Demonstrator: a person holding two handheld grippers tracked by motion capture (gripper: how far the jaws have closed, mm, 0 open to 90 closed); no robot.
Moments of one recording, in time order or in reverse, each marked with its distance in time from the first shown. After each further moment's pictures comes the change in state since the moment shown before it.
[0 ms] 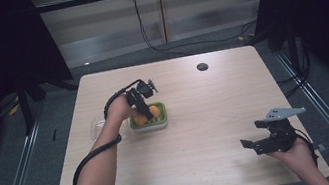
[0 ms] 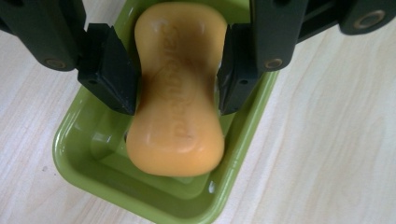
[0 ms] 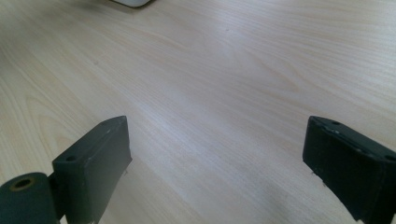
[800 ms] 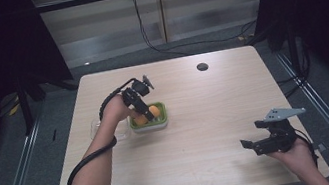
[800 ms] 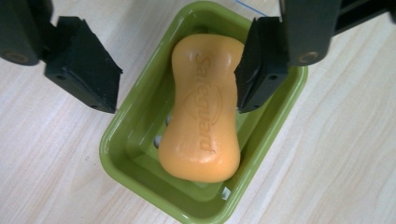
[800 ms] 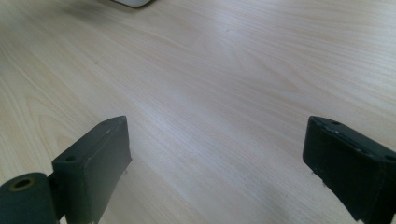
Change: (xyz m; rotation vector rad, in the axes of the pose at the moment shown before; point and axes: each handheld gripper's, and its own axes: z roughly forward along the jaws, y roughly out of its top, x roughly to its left) left arm -0.006 -0.009 -0.018 -0.041 -0.076 -0.157; right arm 0.002 0.000 -0.001 0.001 -0.005 -0.001
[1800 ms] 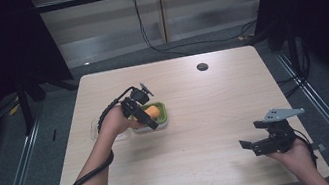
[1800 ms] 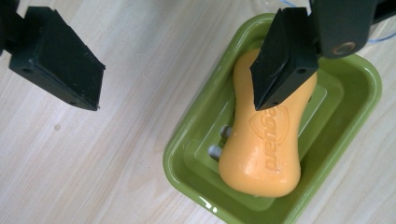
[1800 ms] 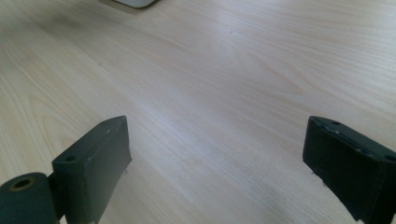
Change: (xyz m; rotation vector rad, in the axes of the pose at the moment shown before) left arm -0.029 -0.024 -0.003 -0.097 -0.061 -0.021; right arm 0.003 0.002 0.001 0.000 0.000 -0.006
